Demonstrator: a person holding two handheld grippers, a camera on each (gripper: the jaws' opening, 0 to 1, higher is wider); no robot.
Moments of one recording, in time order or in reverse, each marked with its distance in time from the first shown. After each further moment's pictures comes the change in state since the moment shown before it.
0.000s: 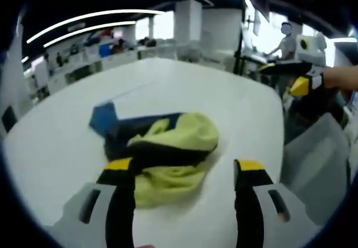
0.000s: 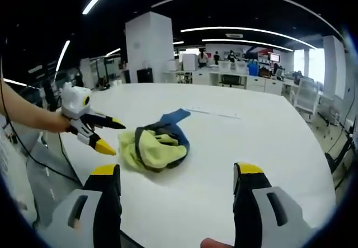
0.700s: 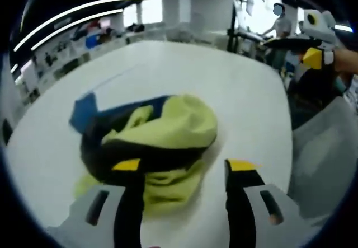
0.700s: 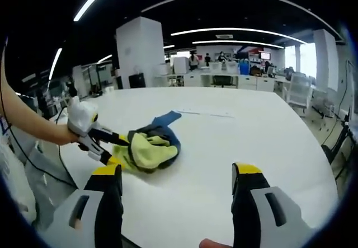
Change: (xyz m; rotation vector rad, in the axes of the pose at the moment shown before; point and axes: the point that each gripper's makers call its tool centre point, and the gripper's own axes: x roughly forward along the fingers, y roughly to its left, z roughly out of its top) left arm 0.045 -0.013 -0.020 0.080 0.126 -0.029; right arm -0.010 -0.018 -0.005 0.053 -0.032 -0.051
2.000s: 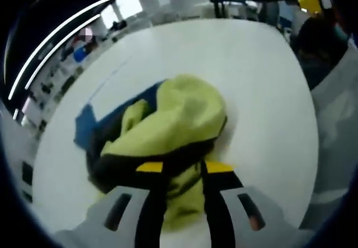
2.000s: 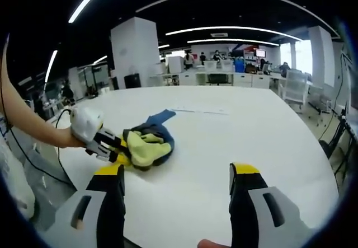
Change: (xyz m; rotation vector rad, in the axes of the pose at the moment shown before) left arm 0.025 0.012 -0.010 0.217 0.161 0.089; right arm -0.002 -0.010 -0.008 0.022 0.007 -0.023
